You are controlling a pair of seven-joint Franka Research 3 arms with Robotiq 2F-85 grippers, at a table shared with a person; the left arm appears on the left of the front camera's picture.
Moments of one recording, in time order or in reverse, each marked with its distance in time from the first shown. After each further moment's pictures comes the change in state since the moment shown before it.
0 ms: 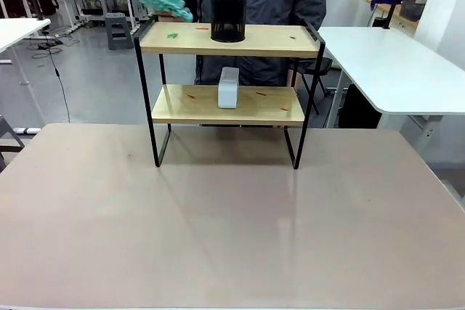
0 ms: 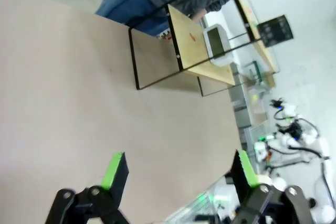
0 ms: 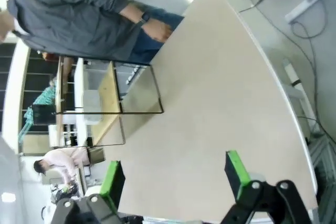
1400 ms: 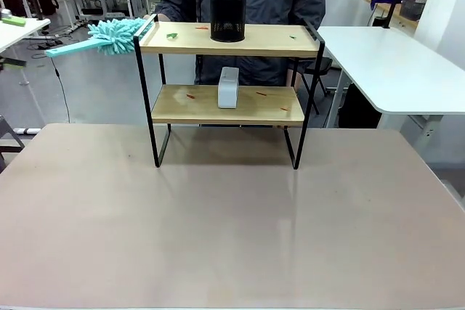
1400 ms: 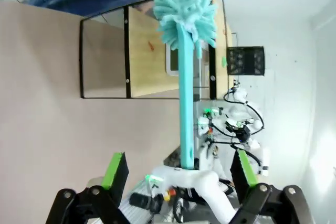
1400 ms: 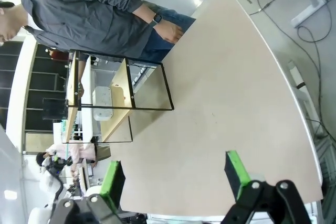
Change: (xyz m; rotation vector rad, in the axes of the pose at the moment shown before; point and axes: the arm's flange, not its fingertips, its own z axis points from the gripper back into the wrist) left arm 0.176 -0.003 -0.106 -0.184 0.281 0.285; right arm -0.009 0.012 0.017 0.020 -0.010 0.001
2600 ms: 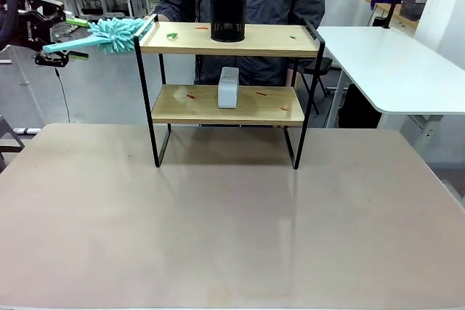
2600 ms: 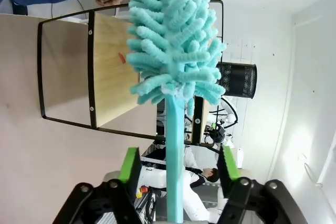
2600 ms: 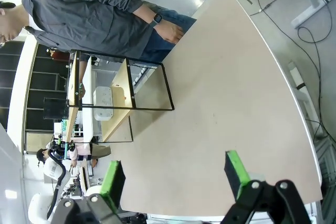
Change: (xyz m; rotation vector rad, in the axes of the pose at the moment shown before) left arm 0.053 0.001 -0.085 -0.118 0.081 0.081; right arm 0.000 -0.001 0.000 0.001 0.000 0.002
